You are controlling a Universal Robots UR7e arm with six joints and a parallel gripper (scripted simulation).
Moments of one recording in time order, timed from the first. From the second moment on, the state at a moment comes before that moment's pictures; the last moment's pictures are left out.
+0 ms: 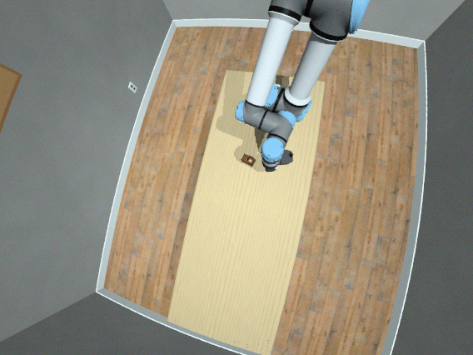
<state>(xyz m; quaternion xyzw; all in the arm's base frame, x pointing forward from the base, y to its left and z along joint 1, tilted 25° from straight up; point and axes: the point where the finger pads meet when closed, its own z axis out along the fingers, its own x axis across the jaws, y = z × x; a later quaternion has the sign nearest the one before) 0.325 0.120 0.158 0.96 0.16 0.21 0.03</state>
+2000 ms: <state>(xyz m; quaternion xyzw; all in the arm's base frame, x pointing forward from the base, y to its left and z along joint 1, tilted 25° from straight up) 0.359 0.122 0.088 0.96 0.16 0.21 0.03</state>
